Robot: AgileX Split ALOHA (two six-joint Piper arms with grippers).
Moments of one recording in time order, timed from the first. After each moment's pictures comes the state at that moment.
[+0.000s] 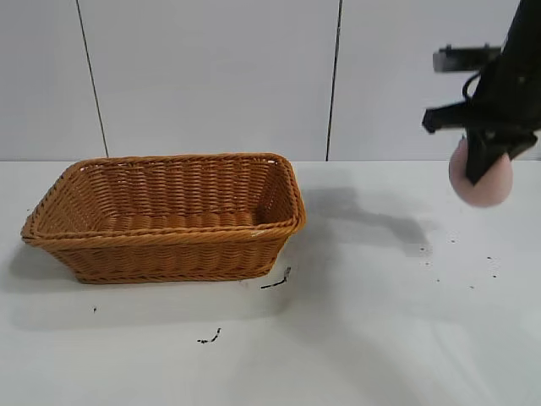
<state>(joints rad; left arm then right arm) -0.01 0.00 -0.50 -0.01 1.06 -0.03 0.09 1.91 -1.77 0.01 1.09 -0.05</state>
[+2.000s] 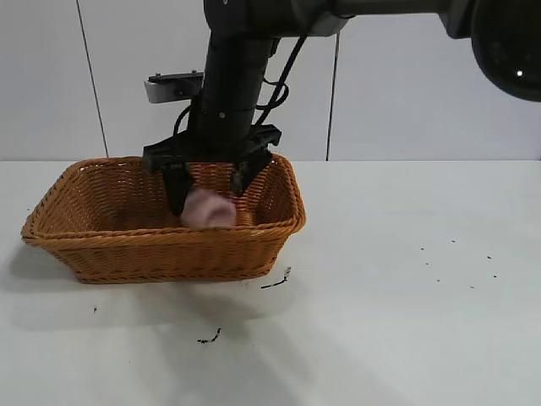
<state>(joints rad) -0.01 0.00 -0.50 -0.01 1.06 -0.03 0.60 2.35 -2.28 0.04 1.15 -0.10</state>
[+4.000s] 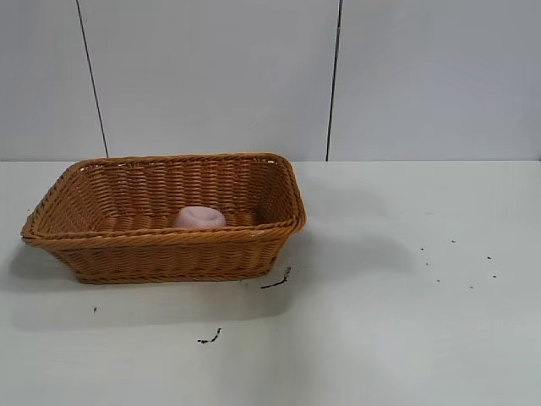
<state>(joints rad) -0.01 0.00 -0.50 -0.01 1.06 -0.03 -0.01 0.78 -0.83 0.04 1.15 -0.06</state>
